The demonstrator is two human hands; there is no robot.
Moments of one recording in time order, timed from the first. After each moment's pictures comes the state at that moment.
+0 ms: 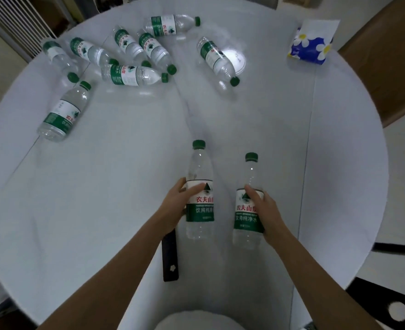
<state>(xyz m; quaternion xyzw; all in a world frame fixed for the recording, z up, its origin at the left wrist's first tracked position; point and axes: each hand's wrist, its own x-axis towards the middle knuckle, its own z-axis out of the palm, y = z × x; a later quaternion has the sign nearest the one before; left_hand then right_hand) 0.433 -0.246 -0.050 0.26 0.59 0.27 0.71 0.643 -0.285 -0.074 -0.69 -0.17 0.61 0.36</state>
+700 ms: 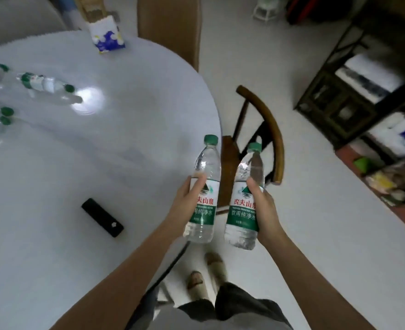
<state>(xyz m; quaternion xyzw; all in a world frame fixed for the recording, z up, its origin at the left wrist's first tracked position) 0.519 -0.525 0.020 0.56 0.40 0.03 0.73 0.617 -0.666 0.013 -0.64 0.10 0.38 0.66</state>
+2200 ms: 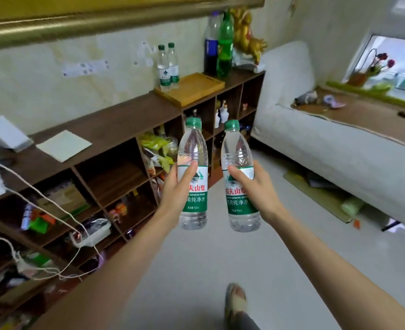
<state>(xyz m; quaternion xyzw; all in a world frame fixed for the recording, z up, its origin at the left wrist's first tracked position) 0.852 -1.894 0.129 0.59 -0.26 -0.42 0.65 0.699 -1.976 0.124 -0.61 0.43 -0.34 0.57</state>
